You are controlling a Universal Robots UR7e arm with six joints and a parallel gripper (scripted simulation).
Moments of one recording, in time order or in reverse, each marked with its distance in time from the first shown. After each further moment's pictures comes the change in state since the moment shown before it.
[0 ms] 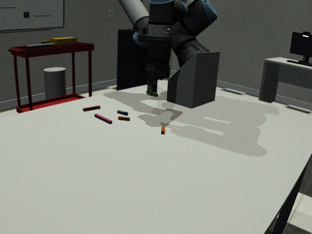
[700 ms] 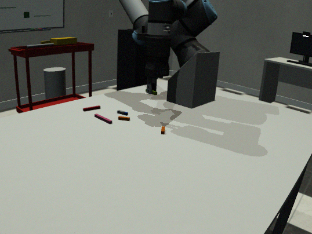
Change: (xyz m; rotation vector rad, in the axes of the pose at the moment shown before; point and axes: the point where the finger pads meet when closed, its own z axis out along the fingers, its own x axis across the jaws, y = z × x) arm -0.001 -0.002 -0.005 0.000 0.001 -0.007
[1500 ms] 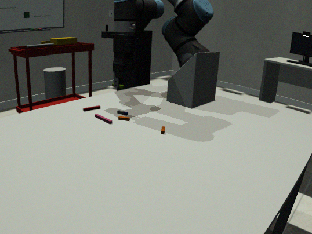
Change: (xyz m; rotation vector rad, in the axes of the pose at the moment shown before) arm -0.055 -0.124 -0.001 -0.007 -0.001 -0.291
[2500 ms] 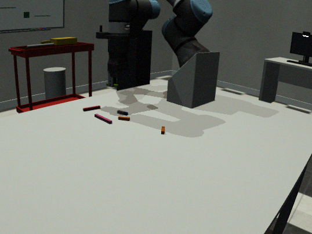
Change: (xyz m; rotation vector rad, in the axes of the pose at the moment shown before) arm 0.003 -0.030 0.003 0.007 0.002 -0.065
